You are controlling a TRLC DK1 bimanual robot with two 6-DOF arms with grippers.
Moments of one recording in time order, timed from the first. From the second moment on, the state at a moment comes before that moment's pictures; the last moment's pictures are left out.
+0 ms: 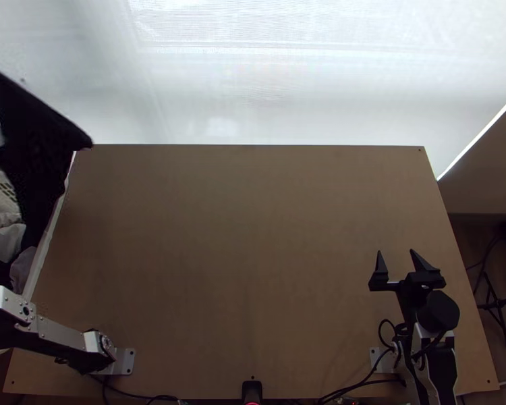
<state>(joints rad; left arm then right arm) 0.44 1.61 2.26 -0.86 0.43 -0.34 0.04 0.04 0.09 -0.24 0.04 -0.08</state>
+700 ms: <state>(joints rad) -0.43 1.62 1.62 -0.67 0.23 -0.34 0.01 0.04 0.09 -0.24 0.04 -0.05</state>
